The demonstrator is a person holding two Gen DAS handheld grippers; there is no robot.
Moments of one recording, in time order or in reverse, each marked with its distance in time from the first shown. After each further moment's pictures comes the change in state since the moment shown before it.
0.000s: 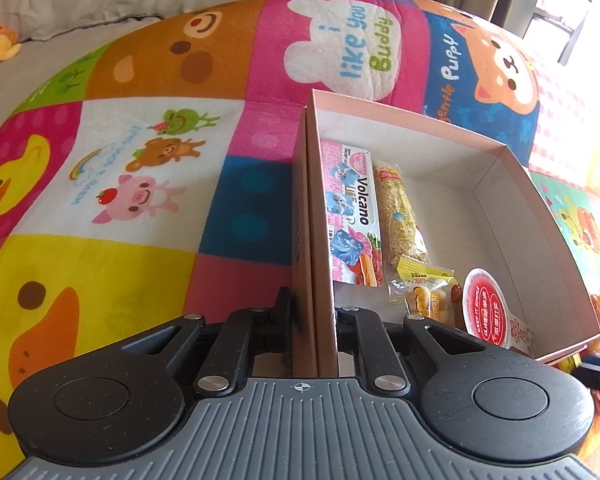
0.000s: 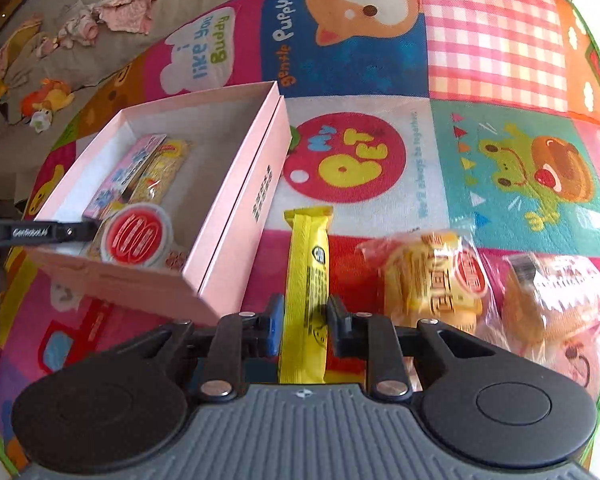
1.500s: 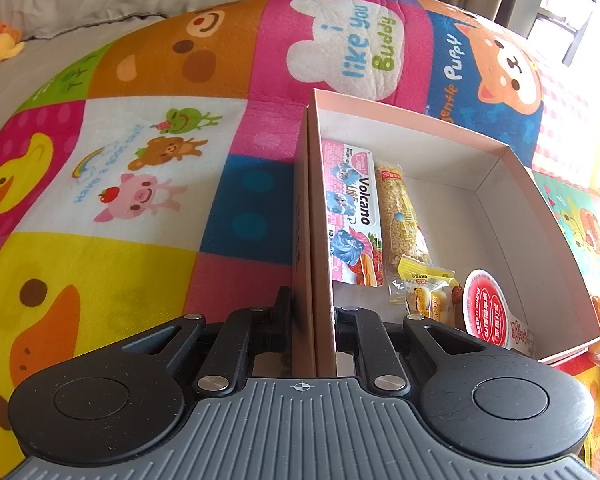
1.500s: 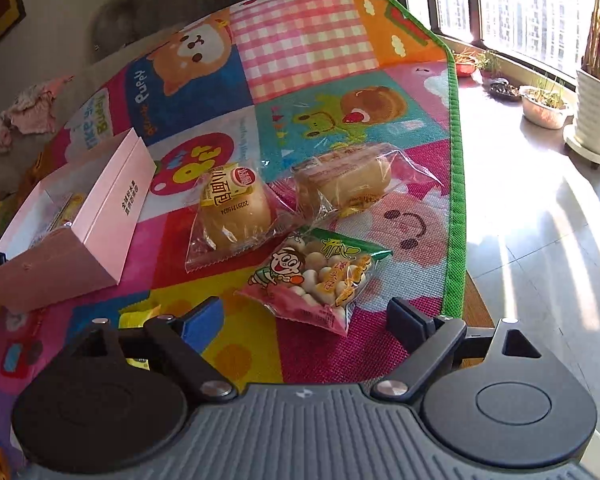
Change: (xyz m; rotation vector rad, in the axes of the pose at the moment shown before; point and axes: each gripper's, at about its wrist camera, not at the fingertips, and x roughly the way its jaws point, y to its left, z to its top) left arm 0.000 -0.001 0.000 -0.006 0.002 0.010; right arm -0.049 -0.076 -0.081 0.361 -0.208 -0.220
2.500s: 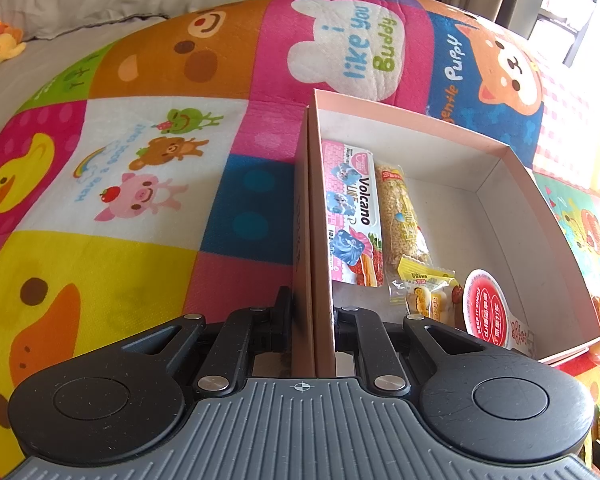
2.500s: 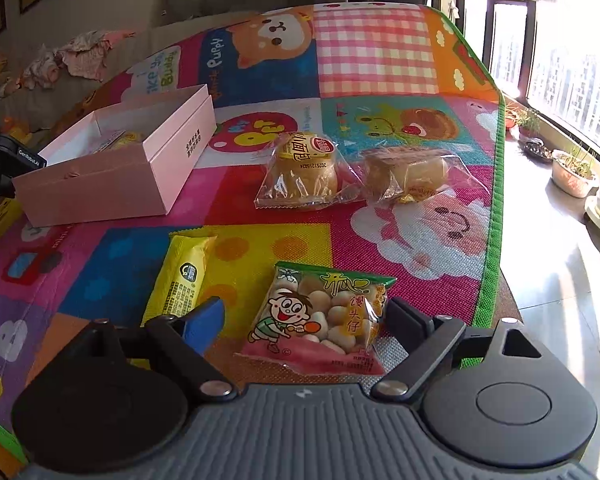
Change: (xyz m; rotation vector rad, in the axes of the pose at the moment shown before) left arm 0.000 0.000 0.000 -0.005 -0.002 -0.001; right arm -0.025 0.037 -0.046 -0.269 -0.038 0.025
